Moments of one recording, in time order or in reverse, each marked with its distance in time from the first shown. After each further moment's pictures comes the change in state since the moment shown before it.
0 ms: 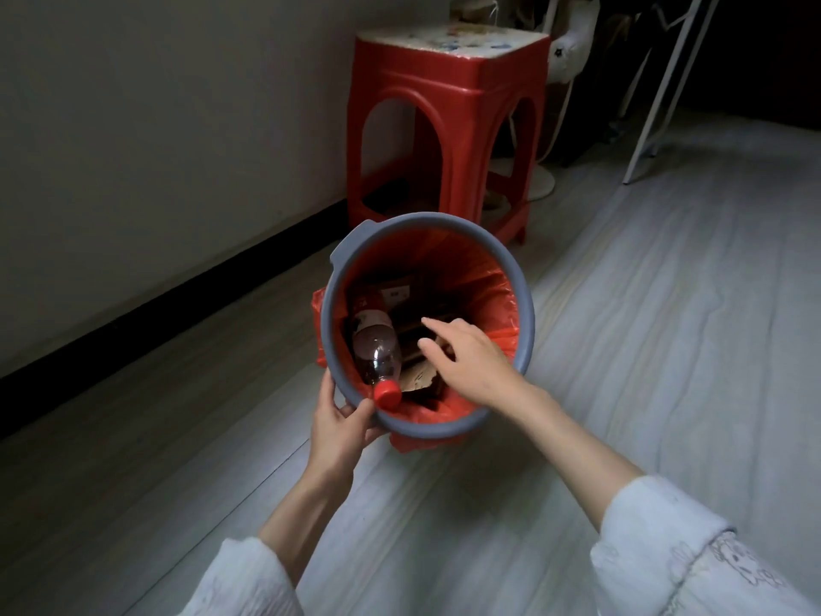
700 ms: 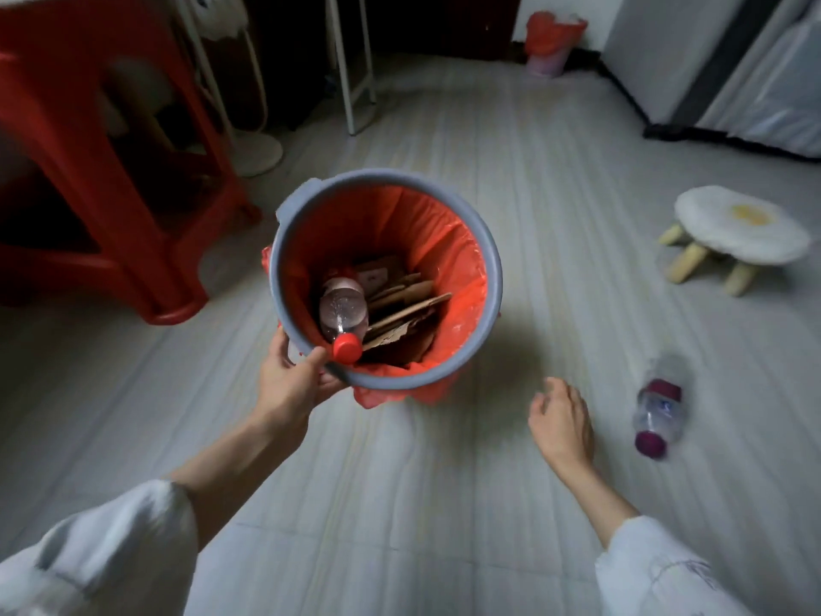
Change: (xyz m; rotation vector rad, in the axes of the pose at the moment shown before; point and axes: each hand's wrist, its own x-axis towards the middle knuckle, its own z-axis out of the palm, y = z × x) left_hand -0.048 -0.053 0.274 0.176 -0.417 -0.108; right_hand -0.307 0.300 -0.086 -0.143 0.704 1.118
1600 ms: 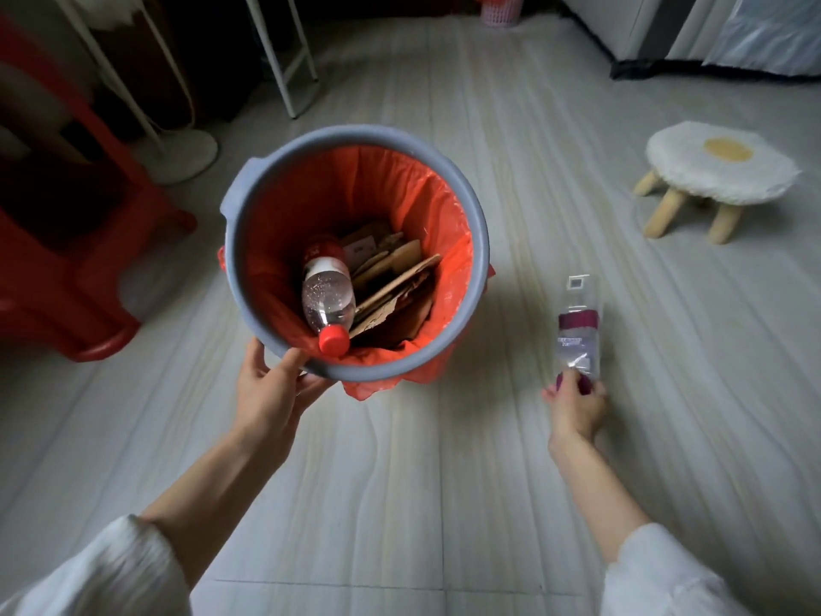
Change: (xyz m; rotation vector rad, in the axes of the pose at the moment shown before) left_hand 0.021 -0.034 0.091 -0.040 -0.042 -0.038; right_hand 0.075 0.078 0.020 0.986 0.295 0.730
